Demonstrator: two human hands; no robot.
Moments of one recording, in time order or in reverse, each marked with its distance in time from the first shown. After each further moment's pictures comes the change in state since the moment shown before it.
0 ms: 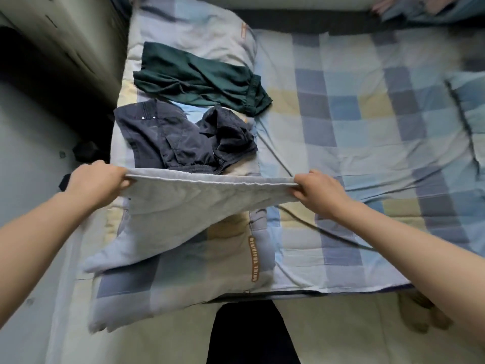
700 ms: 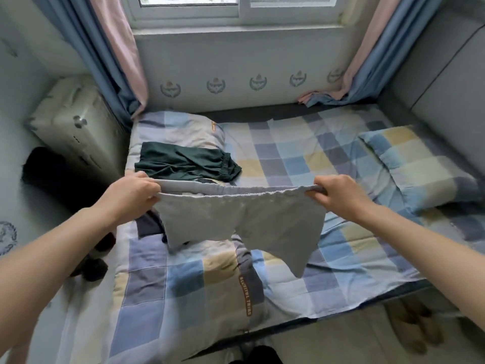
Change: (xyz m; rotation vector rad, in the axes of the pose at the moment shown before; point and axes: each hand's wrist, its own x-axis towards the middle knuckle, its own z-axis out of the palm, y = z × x) left_hand -0.125 0.008 -0.212 -0.233 0.607 0.481; right_hand -0.152 -0.025 -0.228 0.000 0.341 0.159
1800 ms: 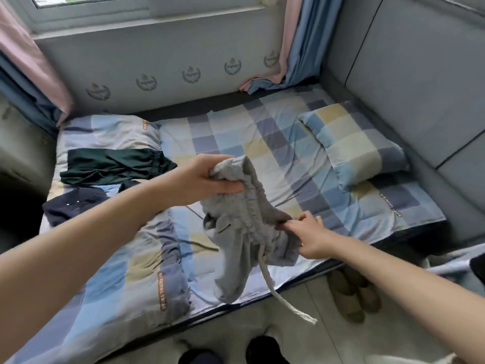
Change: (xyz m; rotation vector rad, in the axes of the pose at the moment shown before) left_hand 0.163 0.483 -0.055 -1.000 -0.343 0.185; right_hand -0.181 0.312 0.016 0.016 -0.590 0.007
